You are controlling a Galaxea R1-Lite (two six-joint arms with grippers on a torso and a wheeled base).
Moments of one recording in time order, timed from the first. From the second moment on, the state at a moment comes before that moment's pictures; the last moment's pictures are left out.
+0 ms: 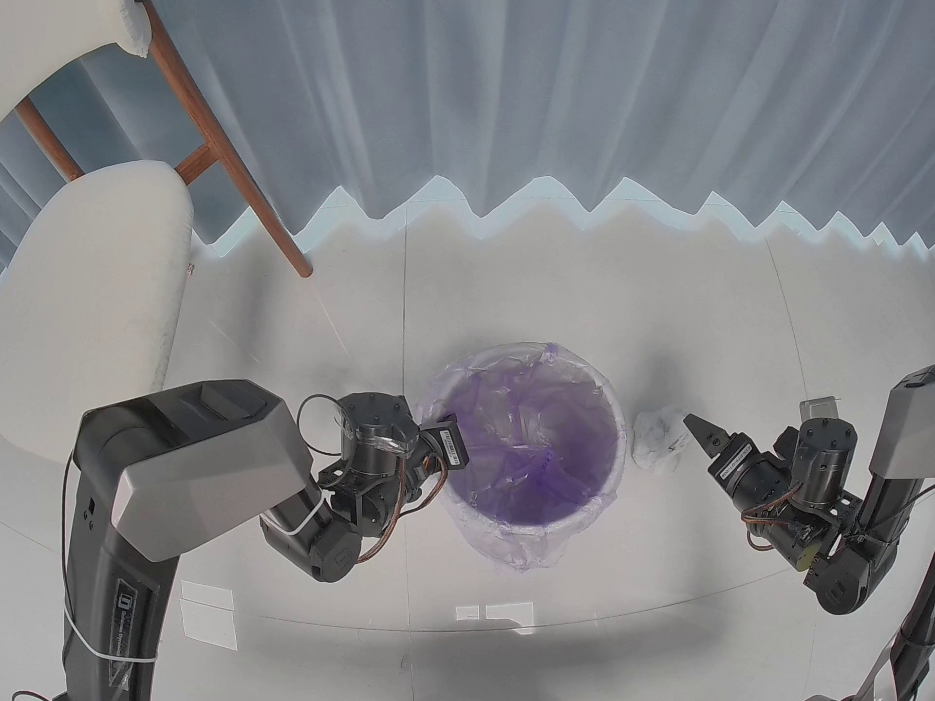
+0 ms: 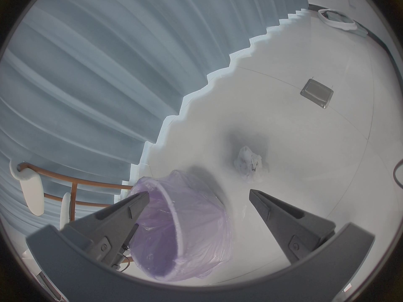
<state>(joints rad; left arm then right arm) -0.55 2.42 -1.01 -1.20 0.15 -0.45 0.35 2.03 -0.22 -1.52 -0.16 0.86</state>
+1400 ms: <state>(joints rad) -0.46 1.45 -0.25 -1.32 0.16 -0.38 0.30 2.09 -0.14 -1.54 -0.06 0.86</state>
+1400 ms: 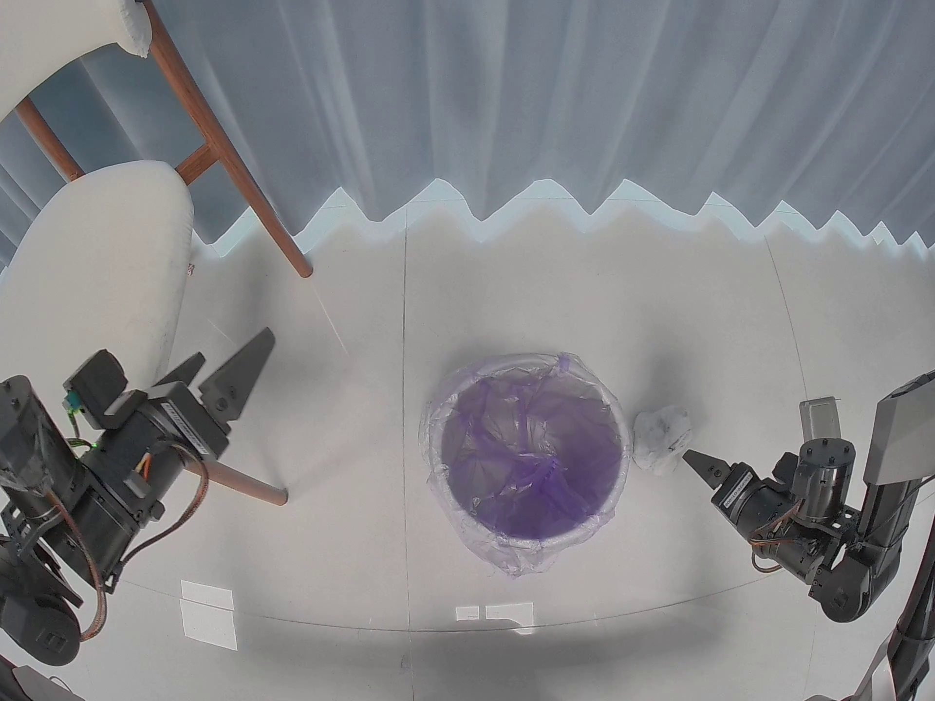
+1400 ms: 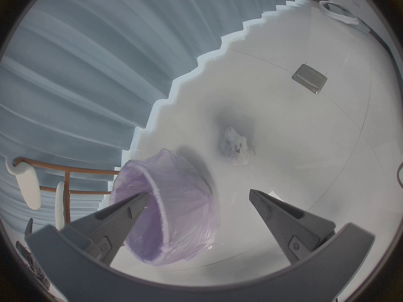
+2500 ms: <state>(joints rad) -0.33 1.27 -0.12 -1.31 0.15 -0.31 0.10 2.51 -1.18 -0.65 -0.03 0.33</state>
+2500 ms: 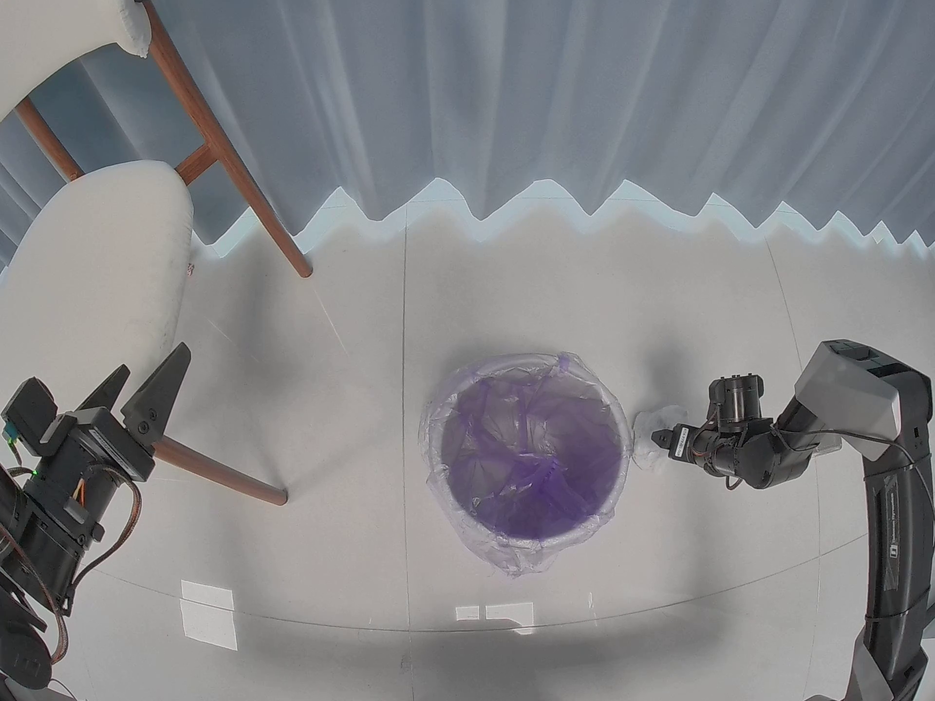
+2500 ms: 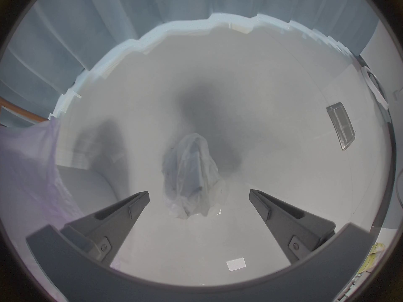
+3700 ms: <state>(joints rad) -0.14 1.13 -0.04 -1.28 0.15 -0.25 0.10 1.98 -0.85 -0.60 0.05 0.42</state>
